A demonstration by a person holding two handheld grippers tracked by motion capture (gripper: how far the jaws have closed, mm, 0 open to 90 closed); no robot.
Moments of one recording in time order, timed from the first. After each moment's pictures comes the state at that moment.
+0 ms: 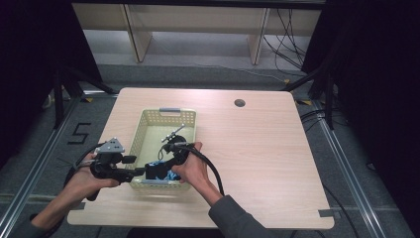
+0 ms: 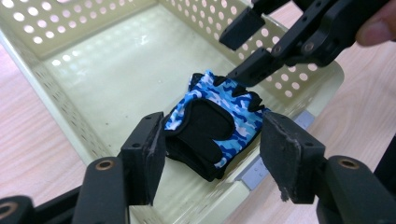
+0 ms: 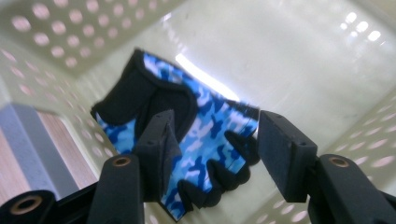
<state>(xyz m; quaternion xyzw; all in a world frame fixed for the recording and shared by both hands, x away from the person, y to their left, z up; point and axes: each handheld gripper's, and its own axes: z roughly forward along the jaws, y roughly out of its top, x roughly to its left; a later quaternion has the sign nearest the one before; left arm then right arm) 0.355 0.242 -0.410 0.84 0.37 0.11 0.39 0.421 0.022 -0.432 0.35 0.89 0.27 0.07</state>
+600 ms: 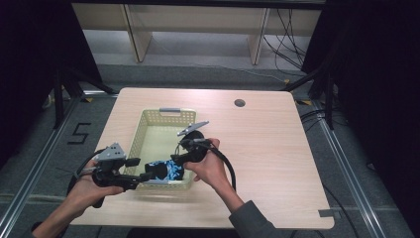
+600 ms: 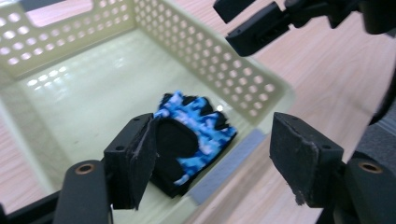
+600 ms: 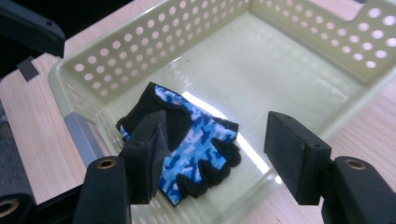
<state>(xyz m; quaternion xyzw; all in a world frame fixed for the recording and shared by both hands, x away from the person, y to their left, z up) 0.331 0.222 -0.405 0.82 0.35 0.11 0.44 0.404 -0.027 -0.399 0.36 0.86 0.36 0.07</state>
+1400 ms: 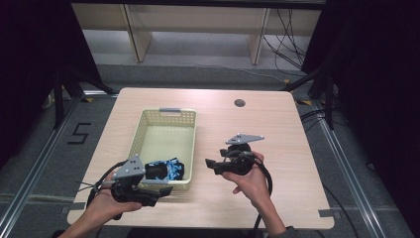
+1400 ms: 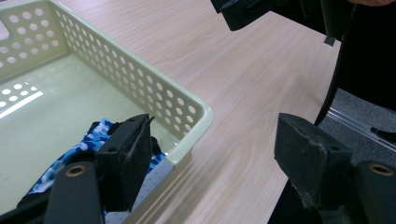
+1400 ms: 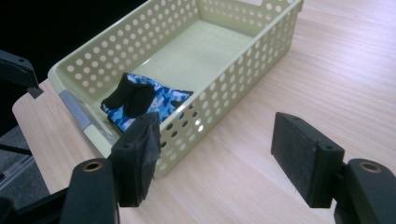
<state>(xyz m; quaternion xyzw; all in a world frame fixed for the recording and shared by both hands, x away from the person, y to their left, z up) 0.302 0.174 -0.408 0.82 0.30 0.09 0.48 0.372 -0.134 -0.406 0.41 0.80 0.44 0.07</state>
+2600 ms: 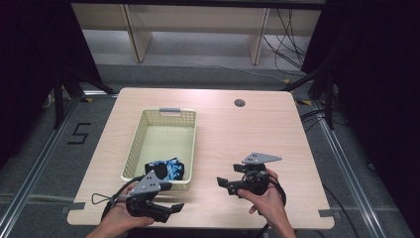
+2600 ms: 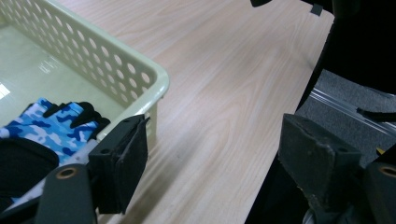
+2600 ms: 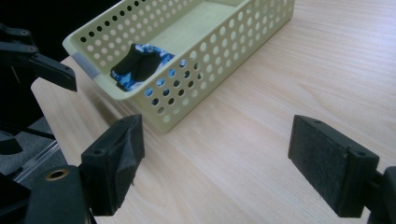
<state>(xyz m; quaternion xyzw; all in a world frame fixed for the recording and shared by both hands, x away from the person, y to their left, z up) 0.287 0.148 -0.449 0.83 0.29 0.06 0.47 0.339 -0.173 -0.436 0.39 0.79 0.46 0.05</state>
